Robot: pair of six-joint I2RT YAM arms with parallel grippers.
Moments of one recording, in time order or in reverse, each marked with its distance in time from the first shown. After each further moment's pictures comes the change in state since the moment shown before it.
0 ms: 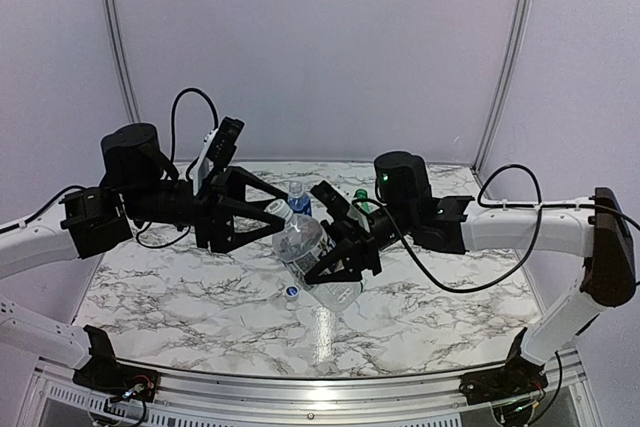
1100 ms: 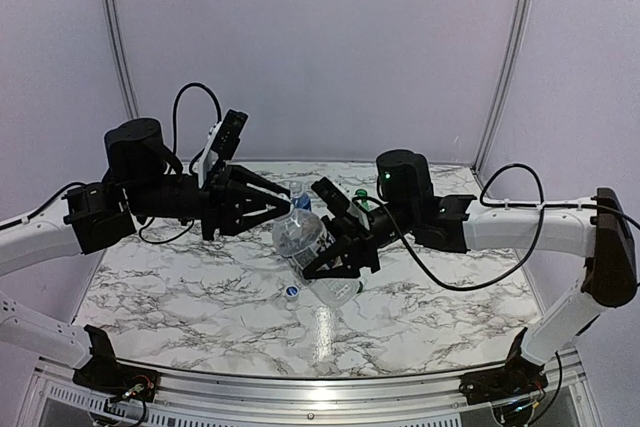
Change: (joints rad) left arm 0.001 0.035 0.031 -0.002 -0.018 -0.004; right arm 0.000 -0.003 0.000 0.005 0.040 0.004
